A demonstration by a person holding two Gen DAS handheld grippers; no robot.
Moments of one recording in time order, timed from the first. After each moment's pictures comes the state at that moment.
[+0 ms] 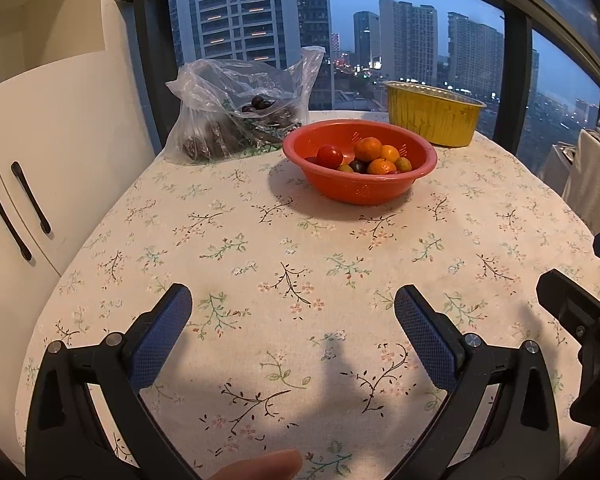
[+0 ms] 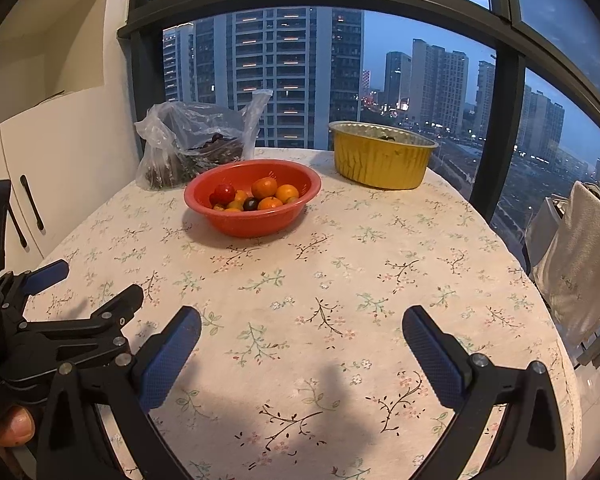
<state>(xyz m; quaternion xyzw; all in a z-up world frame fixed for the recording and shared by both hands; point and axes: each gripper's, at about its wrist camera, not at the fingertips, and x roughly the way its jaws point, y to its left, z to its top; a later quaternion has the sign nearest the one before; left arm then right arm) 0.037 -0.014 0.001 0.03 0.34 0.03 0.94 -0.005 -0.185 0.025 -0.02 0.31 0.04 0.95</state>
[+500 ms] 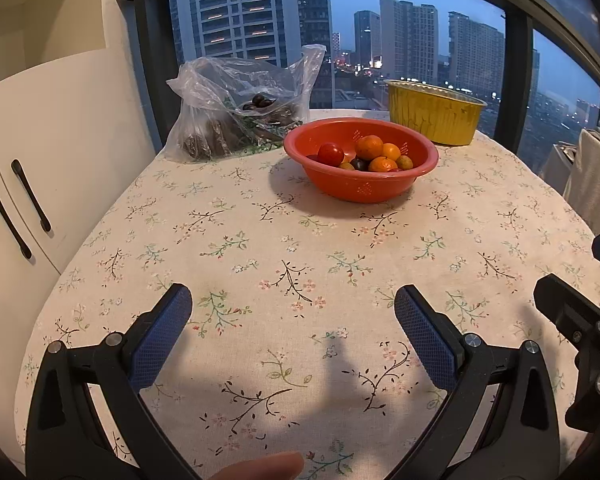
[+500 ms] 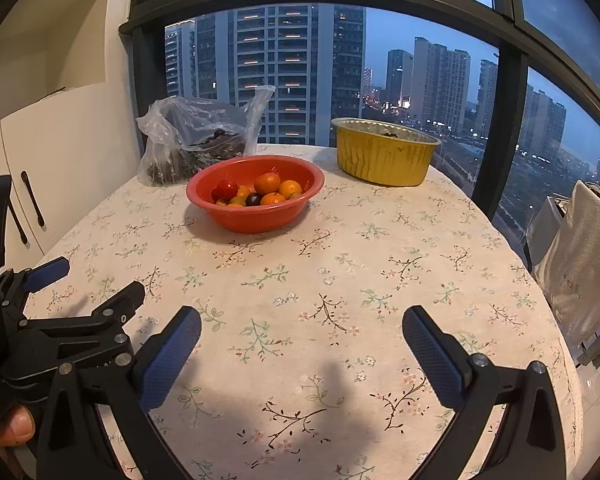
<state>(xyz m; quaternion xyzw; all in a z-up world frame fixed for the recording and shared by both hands) 0.036 -0.012 -0.001 0.03 0.34 0.03 0.94 -0.005 -0.183 0.023 -0.02 0.32 0.05 0.95</state>
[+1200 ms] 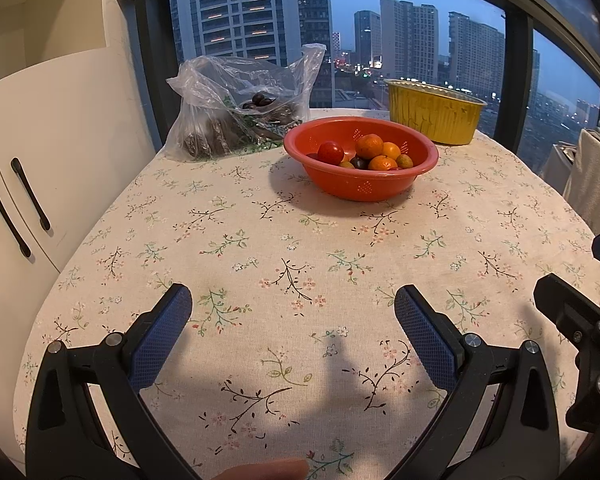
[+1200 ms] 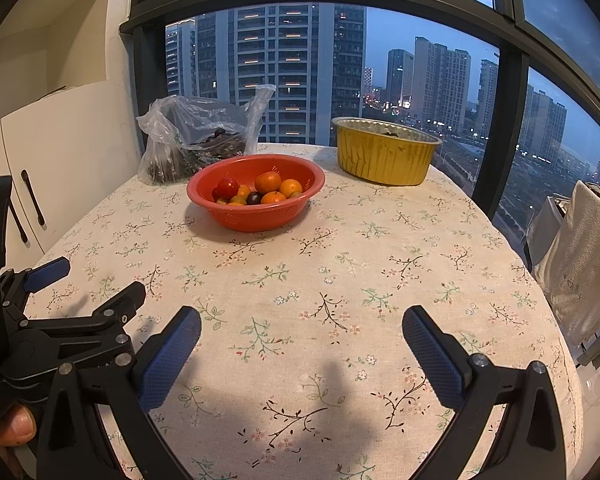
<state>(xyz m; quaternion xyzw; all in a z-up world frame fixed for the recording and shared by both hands) 0.035 -0.012 -0.001 0.03 0.34 0.03 0.94 -0.004 -0.182 0.023 -0.02 0.32 0.05 0.95</state>
